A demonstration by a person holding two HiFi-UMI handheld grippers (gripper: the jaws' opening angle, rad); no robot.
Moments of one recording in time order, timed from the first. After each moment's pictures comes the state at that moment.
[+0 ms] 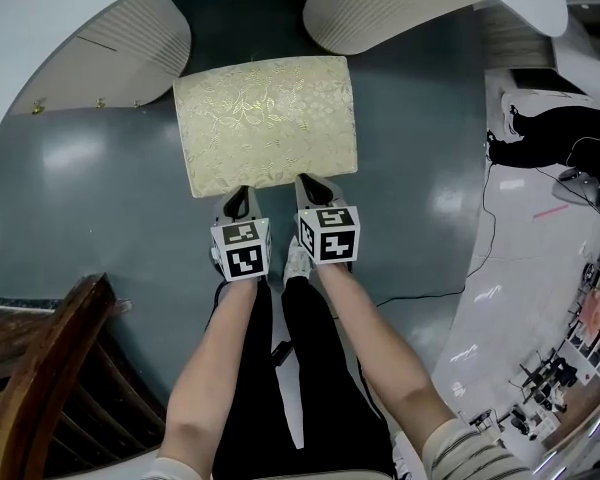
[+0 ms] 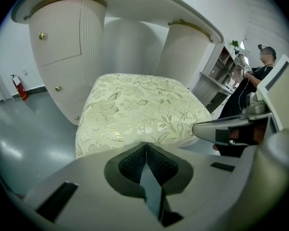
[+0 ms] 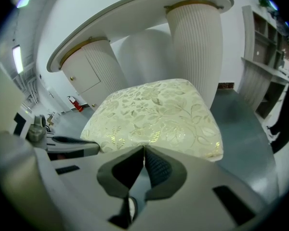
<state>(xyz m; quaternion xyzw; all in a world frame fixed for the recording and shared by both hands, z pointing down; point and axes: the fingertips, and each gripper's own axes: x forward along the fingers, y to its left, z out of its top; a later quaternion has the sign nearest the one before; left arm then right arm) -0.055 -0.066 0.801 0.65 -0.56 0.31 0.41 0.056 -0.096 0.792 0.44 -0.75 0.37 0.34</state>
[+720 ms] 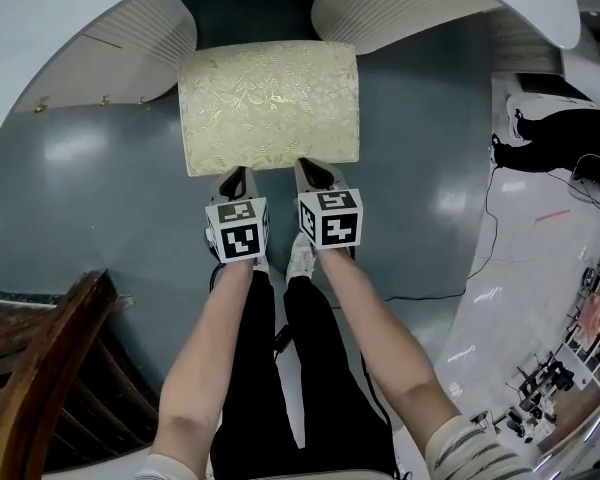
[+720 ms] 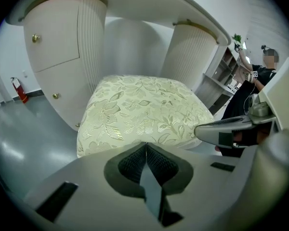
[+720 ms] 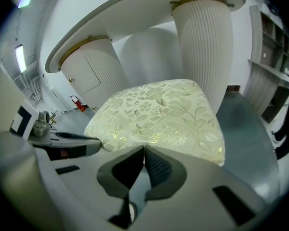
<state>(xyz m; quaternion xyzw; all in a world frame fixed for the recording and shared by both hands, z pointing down) -0.073 -0.111 0.799 0.65 -0.56 0.31 0.41 0.039 -0.135 0.791 0.42 -0.76 0.37 0.34</state>
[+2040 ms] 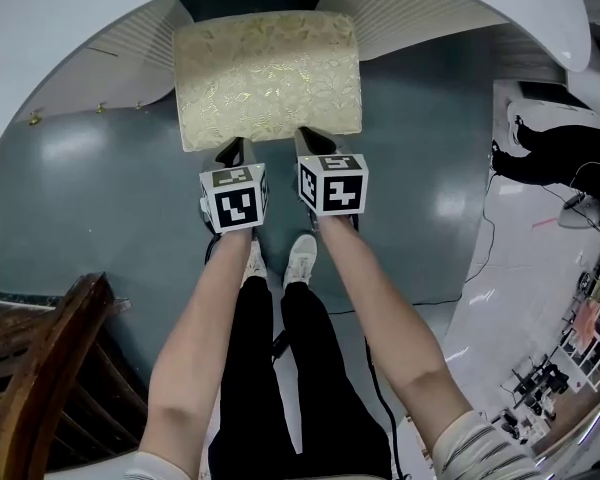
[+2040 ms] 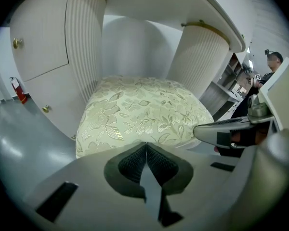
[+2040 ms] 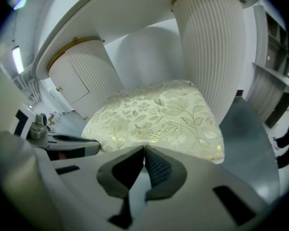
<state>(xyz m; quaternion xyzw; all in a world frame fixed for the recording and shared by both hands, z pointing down) -0.082 -0.190 0.800 0.65 -0.57 0.29 0.41 0.026 -0.219 0.793 0.43 -0.76 0.36 0.33</state>
